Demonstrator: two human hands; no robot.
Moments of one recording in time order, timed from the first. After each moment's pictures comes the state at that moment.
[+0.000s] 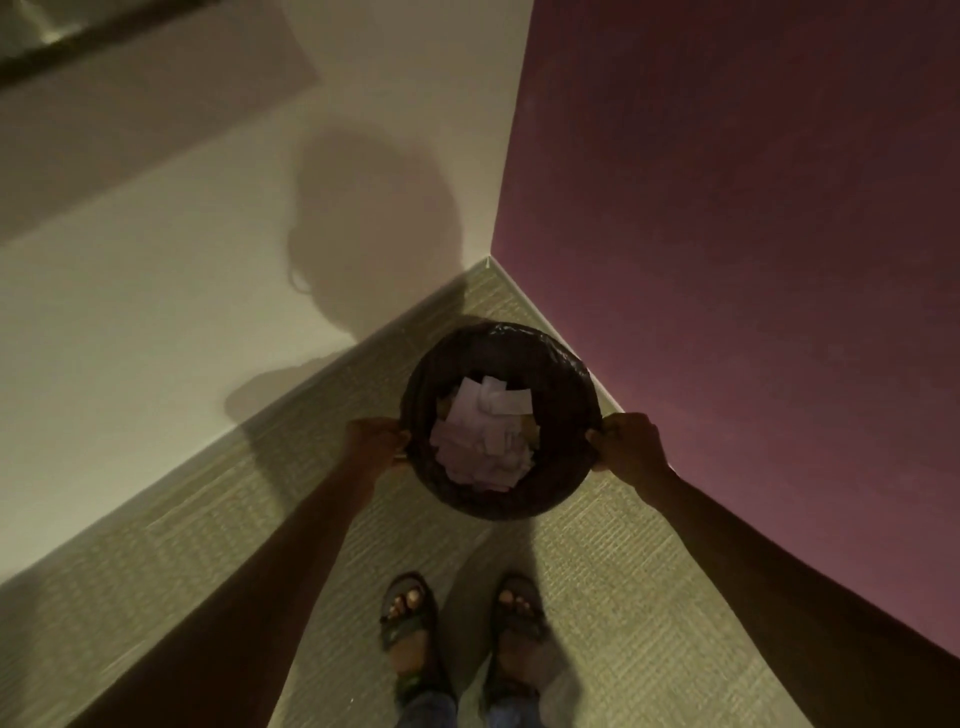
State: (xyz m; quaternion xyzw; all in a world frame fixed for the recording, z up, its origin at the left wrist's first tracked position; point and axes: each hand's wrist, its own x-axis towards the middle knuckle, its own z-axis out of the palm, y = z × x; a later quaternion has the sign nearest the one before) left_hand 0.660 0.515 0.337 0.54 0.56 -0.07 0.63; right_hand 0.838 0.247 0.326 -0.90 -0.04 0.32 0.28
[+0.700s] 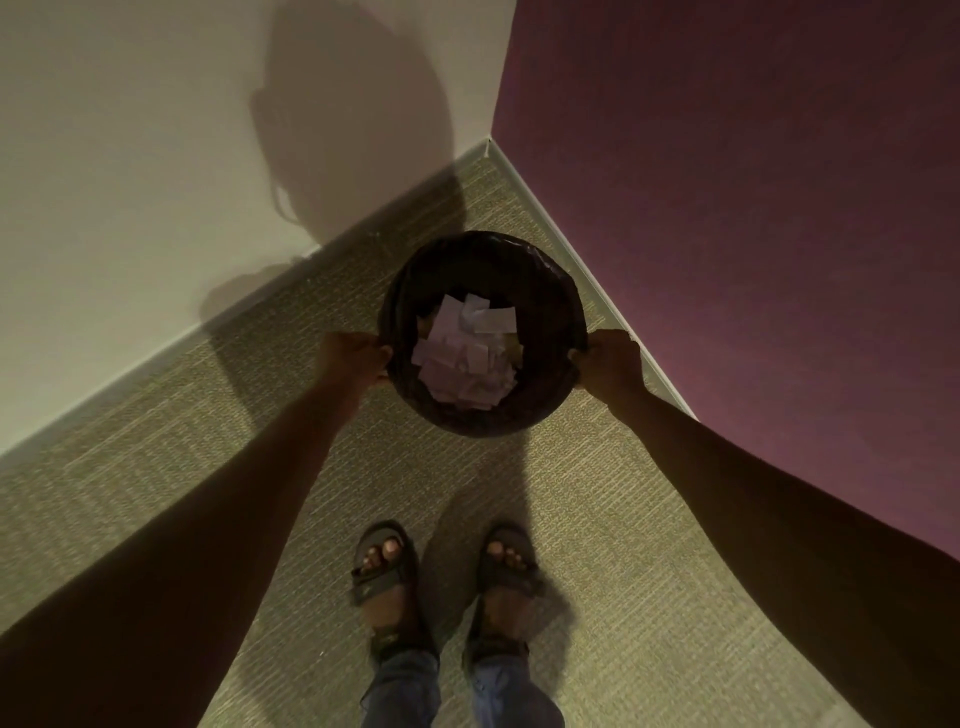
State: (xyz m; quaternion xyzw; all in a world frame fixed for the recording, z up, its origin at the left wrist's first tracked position) left_hand 0.679 0.530 0.195 0.56 0.56 -0.05 0.61; right_hand 0.857 0.280 0.187 -0.93 -0.06 0.28 0.22
